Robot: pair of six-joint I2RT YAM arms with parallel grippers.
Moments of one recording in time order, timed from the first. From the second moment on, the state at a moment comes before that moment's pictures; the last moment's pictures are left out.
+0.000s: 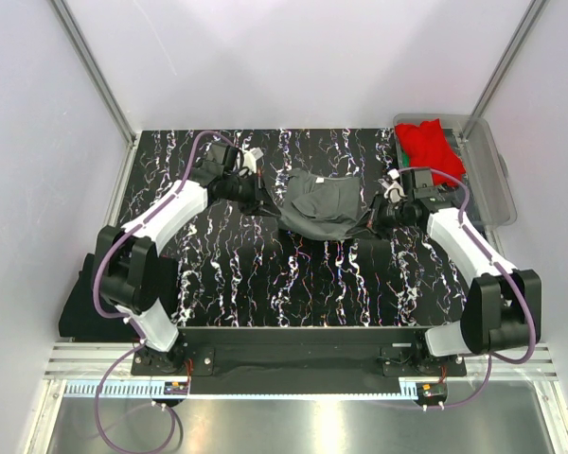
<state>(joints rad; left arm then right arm) -0.36 1.70 1.35 -0.54 0.68 -0.55 0.15 1.42 1.02 -0.60 -0.70 0.65</state>
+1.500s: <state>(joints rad) -0.28 2.38 2.02 -0.51 0.49 -0.32 -0.04 2.21 1.68 -0.31 -0.75 0.55</state>
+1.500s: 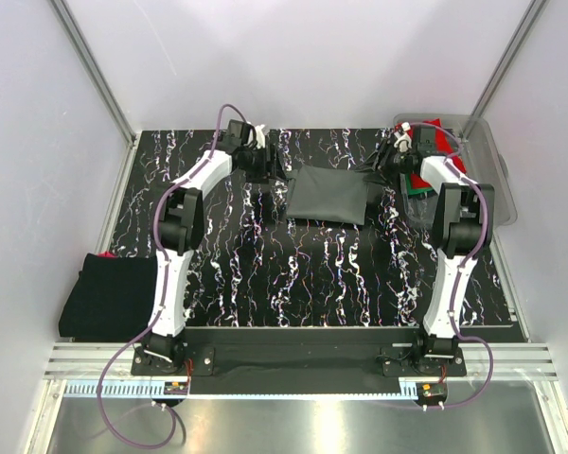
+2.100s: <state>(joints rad) -0.28 2.55 2.02 -0.17 0.86 -0.66 0.09 2.29 1.70 -0.36 -0.69 0.49</state>
